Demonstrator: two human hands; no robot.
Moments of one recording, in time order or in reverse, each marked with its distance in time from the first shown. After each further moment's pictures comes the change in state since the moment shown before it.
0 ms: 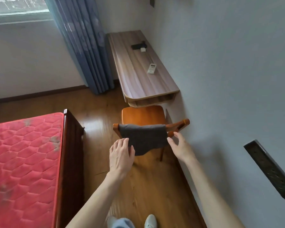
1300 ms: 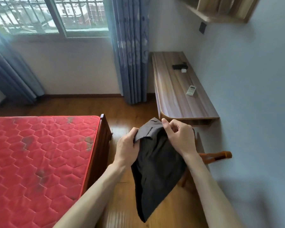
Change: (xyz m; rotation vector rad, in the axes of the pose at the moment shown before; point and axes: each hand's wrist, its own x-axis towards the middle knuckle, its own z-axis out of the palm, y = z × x) left_hand 0.052 -0.075 -0.152 -0.490 0.307 0.116; right_hand -0.019 -0.245 0.015 0.189 0.169 -0.696
